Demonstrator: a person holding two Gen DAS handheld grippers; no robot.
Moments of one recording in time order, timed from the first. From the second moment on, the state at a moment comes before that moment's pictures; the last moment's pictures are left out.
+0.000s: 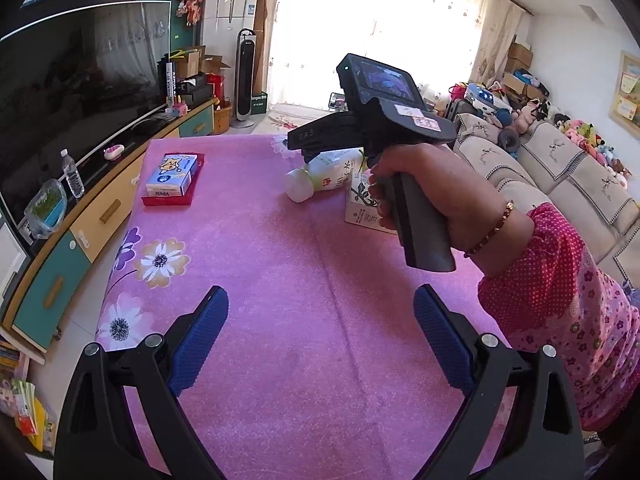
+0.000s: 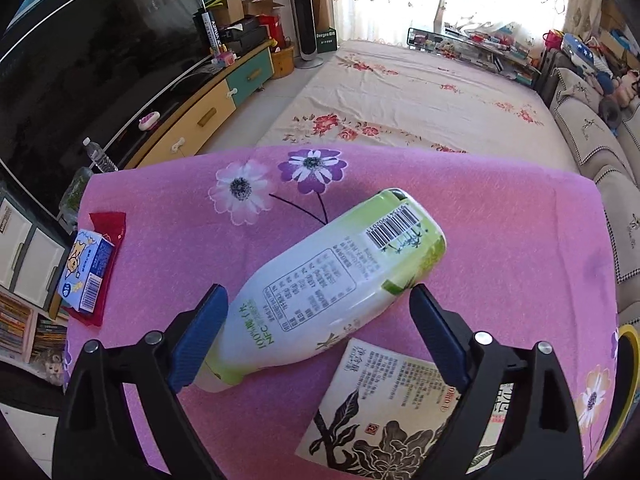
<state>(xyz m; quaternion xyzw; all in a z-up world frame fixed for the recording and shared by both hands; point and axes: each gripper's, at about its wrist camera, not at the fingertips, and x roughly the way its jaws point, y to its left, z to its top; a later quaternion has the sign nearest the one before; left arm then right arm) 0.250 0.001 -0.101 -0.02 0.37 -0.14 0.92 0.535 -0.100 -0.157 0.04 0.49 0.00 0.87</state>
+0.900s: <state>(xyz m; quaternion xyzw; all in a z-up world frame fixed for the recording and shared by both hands) 0.233 -0.007 -0.094 0.00 0.37 -0.14 0.92 0.436 -0.080 -0.105 0.00 0.42 0.14 0.90</state>
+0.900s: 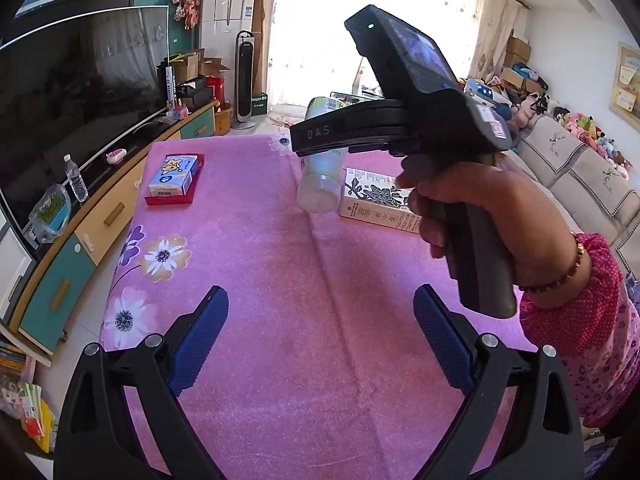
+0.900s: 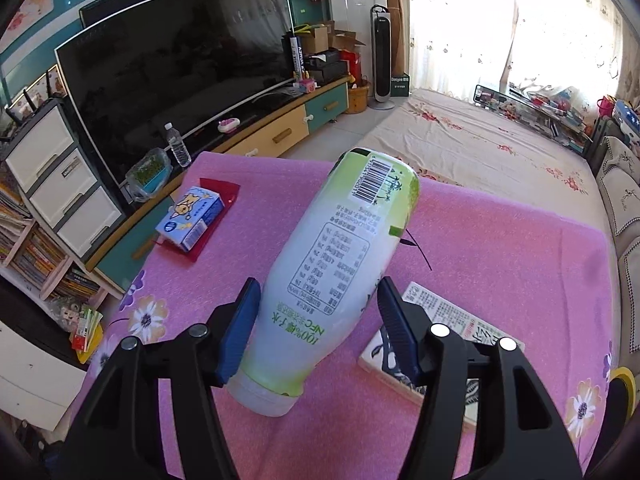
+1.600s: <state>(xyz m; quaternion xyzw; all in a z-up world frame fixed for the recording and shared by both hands) 0.216 -0.101 -0.085 0.04 0.36 -0.20 0.91 0.281 -0.291 -0.062 0.05 0.36 0.05 0.93</state>
